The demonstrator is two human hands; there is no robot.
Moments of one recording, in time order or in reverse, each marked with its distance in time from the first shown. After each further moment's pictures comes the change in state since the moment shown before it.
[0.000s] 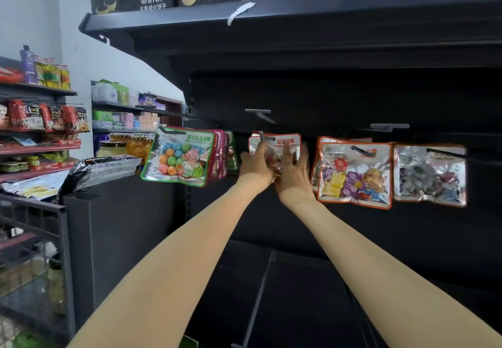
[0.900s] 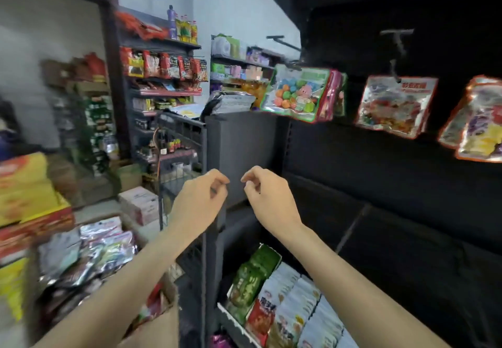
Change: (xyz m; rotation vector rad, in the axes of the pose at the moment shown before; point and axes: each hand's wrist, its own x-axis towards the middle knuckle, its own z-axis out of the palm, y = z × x) left_hand -0.252 -0.153 -0.135 0.303 0.347 -0.169; right_hand -0.188 -0.107 0.060 0.550 -0.356 -0.482
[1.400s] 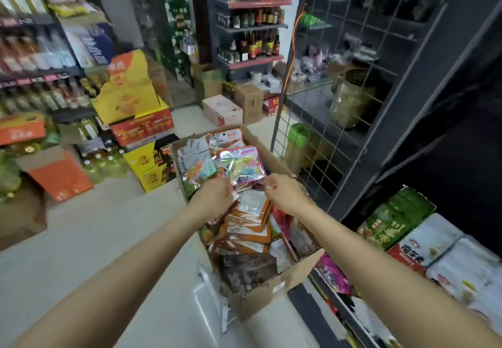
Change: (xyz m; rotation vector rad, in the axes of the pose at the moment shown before) left_hand -0.098 -0.333 -0.101 0.321 -0.545 -0.569; right_hand -0.005 -0.057 0.362 -0.008 -0.727 0.209
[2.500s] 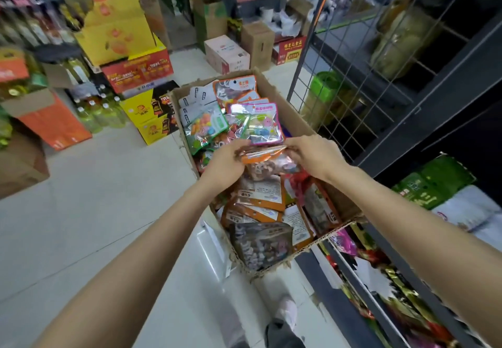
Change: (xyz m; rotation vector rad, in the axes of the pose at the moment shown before) left_hand 0.016 -0.029 0.035 -0.438 0.068 0.002; right_hand 0.035 0.029 0.011 -0.496 -0.022 -0.238
